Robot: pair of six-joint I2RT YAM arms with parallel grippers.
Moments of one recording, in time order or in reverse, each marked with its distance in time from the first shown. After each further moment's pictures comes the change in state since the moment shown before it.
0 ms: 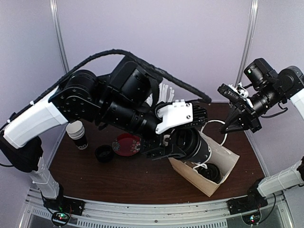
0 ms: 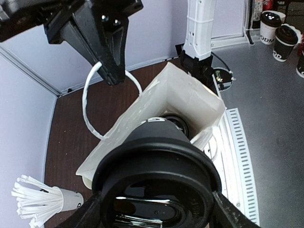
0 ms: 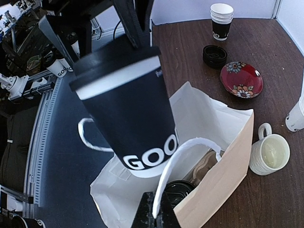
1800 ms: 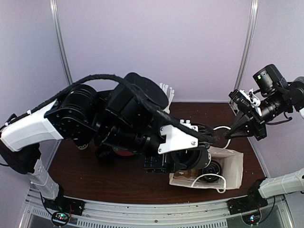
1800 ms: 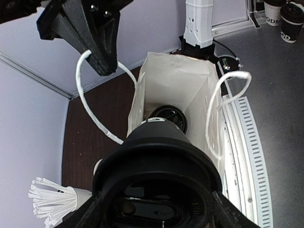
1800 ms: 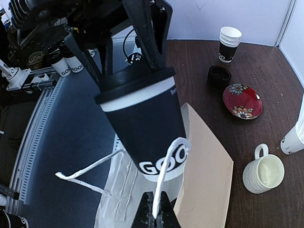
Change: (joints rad) left arm -0.116 -0.024 -0.097 0.062 -0.187 0.040; right arm 0.018 -0.140 -0.137 0.110 -0.049 -0.046
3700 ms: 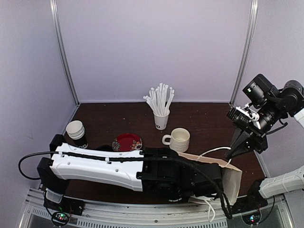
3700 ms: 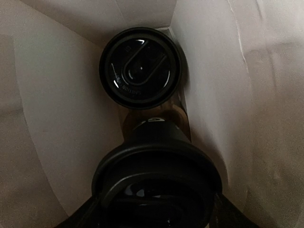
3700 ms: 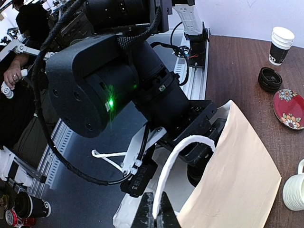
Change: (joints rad) left arm -0.110 0.445 0.141 -0.186 -0.404 0.203; right arm 0.143 0.000 -0.086 -0.065 -0.099 -0.040
